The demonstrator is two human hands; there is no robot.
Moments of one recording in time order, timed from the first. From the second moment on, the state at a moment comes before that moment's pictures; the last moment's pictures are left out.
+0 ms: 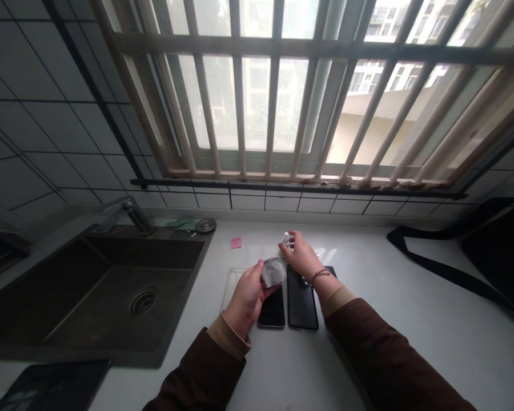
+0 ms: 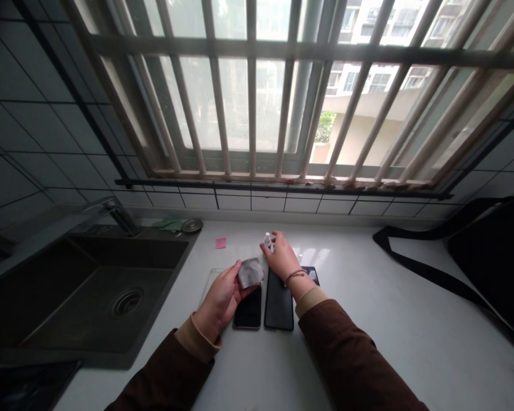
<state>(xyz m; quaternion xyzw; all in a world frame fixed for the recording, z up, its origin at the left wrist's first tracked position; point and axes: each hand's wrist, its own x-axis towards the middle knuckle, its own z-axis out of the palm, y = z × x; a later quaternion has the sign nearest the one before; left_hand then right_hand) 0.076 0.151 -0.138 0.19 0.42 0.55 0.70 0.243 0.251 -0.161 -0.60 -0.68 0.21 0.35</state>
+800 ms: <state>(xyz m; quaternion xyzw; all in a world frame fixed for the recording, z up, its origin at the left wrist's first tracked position) 0.060 0.150 -0.130 0.48 0.48 0.46 0.57 0.238 0.153 -0.145 -0.38 -0.33 0.68 0.53</state>
